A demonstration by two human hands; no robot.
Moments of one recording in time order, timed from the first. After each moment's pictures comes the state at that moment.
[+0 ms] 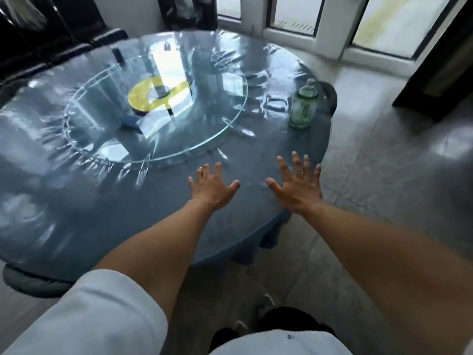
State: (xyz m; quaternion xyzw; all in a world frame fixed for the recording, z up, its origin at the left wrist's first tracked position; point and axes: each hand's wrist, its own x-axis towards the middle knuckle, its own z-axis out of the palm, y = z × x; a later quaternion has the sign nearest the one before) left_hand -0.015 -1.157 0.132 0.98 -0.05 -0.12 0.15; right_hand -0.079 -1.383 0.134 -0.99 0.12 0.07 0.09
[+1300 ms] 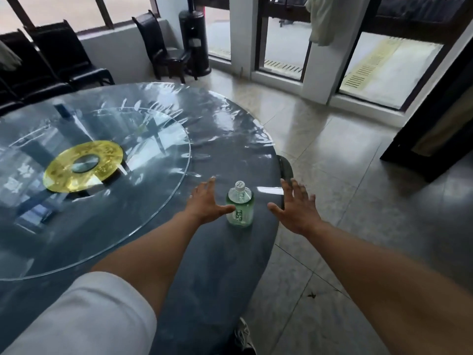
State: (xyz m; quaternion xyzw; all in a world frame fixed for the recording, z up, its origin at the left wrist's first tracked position) left_hand 0.323 -1.508 0.140 0.96 -0.08 -0.14 0.24; right_hand 0.243 -1.773 0.140 -0.98 0.10 0.08 0.17
